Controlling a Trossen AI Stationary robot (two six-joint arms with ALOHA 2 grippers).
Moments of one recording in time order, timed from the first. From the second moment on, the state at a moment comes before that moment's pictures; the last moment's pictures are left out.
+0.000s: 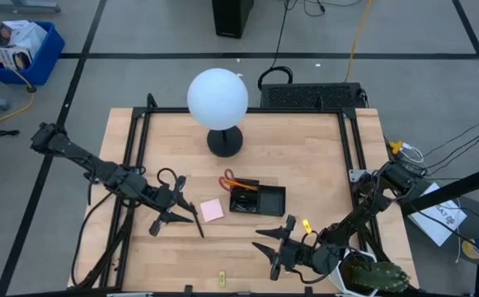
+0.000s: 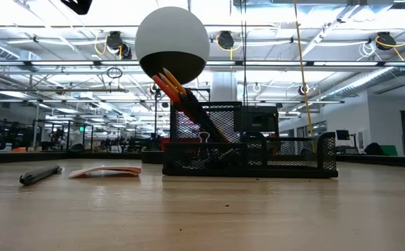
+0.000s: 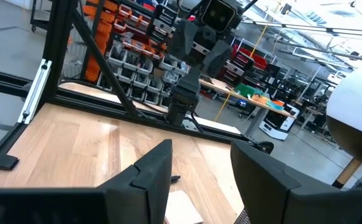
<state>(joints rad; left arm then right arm) -0.48 0.90 0.57 0.15 -0.04 -0.11 0.79 1.83 0.97 0.88 1.10 -0.38</state>
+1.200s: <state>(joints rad) -0.59 0.91 0.52 0.03 -0.11 -0.16 0.63 1.83 0.97 0.80 0.55 0.21</state>
